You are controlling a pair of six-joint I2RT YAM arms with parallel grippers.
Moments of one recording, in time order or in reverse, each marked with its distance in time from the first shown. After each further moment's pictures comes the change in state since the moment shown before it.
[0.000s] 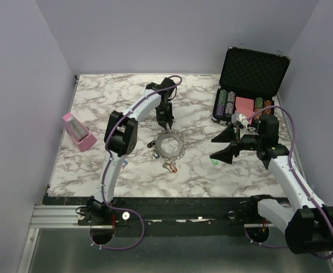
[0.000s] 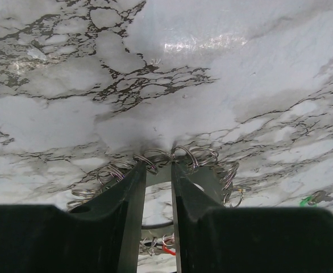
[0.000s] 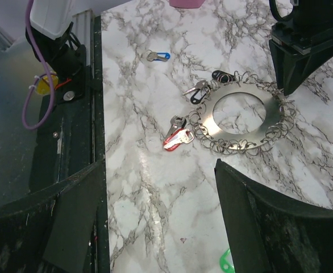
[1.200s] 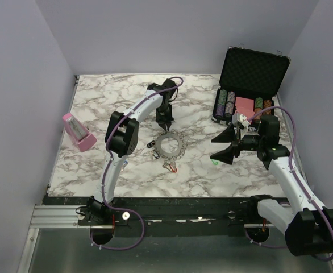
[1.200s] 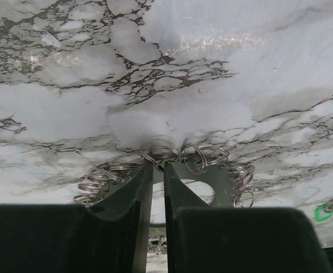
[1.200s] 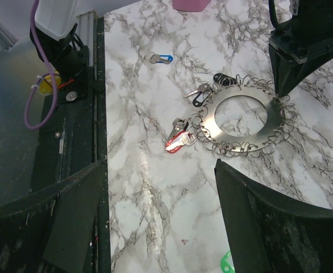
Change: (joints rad) left arm -0.013 0.000 0.000 -0.034 -0.061 0.000; right arm 0.000 -0.019 0.000 -0.006 -0.011 -0.002
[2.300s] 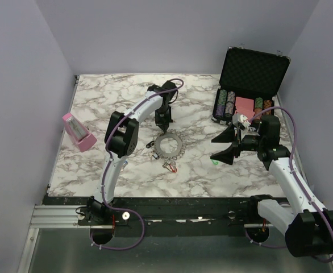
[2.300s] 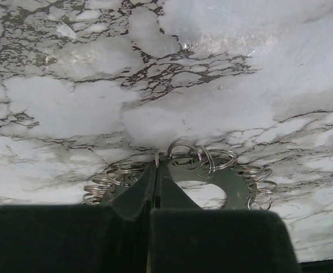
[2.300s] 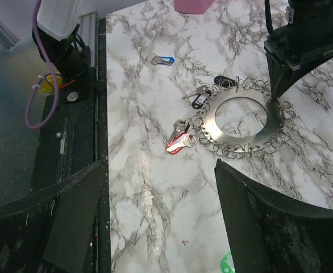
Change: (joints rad) left arm -0.006 -0.015 -0.043 0.007 -0.040 0.013; right arm 0.000 -0.011 0.000 -0.001 -0.008 0.000
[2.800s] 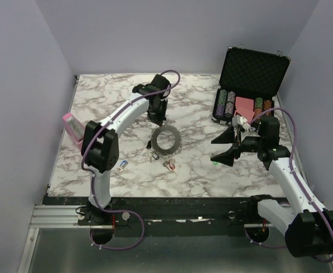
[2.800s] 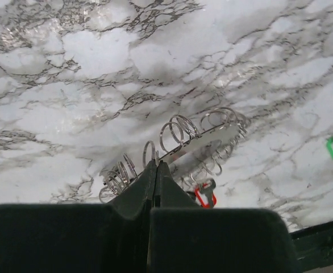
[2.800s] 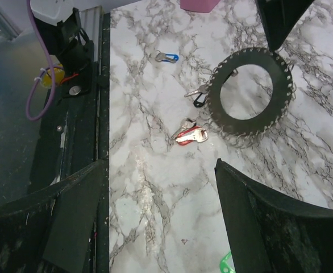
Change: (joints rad) left arm -0.005 -0.352 -0.296 0.144 -0.018 0.147; right arm 0.000 -0.001 0.000 -0.031 -0.013 -0.049
